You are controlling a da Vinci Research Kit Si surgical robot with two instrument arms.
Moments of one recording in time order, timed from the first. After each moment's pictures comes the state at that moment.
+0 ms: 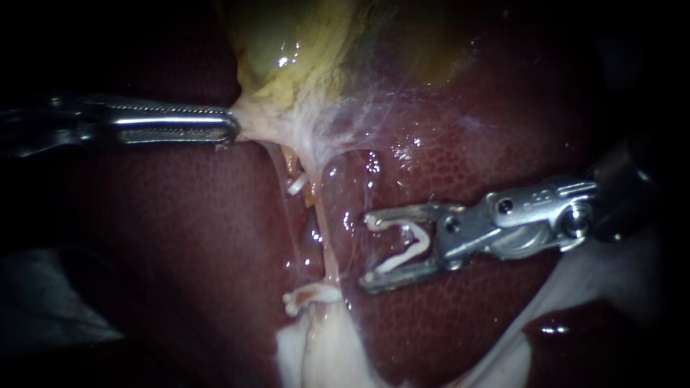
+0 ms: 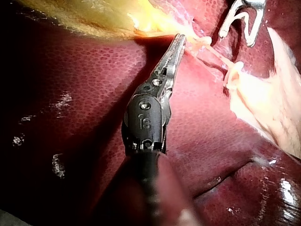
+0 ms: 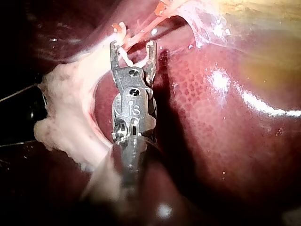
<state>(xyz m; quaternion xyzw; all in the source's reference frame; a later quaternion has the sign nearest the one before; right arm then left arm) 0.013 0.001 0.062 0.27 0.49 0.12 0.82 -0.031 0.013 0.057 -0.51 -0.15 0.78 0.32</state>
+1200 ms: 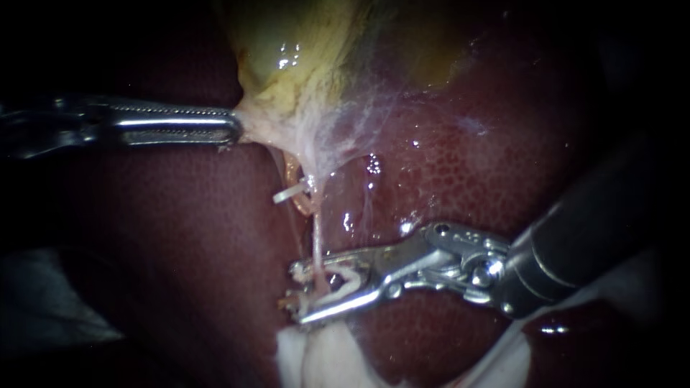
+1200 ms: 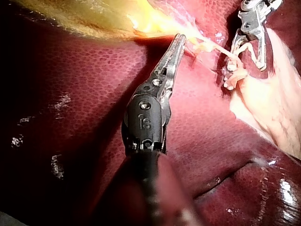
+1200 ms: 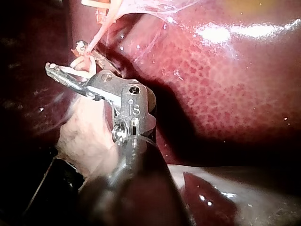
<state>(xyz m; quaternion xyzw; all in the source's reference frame) 0.019 -0.003 0.066 0.48 0.55 0.19 0.65 -0.031 0.013 0.057 -0.51 -0.15 0.78 0.33</state>
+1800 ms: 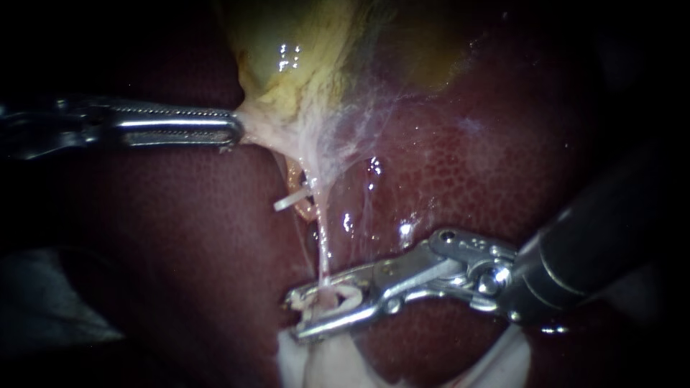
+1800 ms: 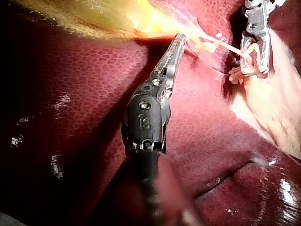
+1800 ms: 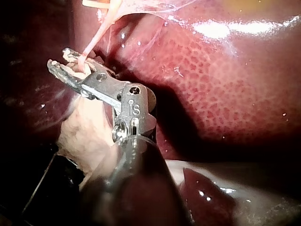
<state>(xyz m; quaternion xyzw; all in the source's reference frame) 0.018 -0.003 0.066 0.50 0.55 0.18 0.65 -0.031 0.013 0.057 -0.51 -0.15 0.78 0.33</state>
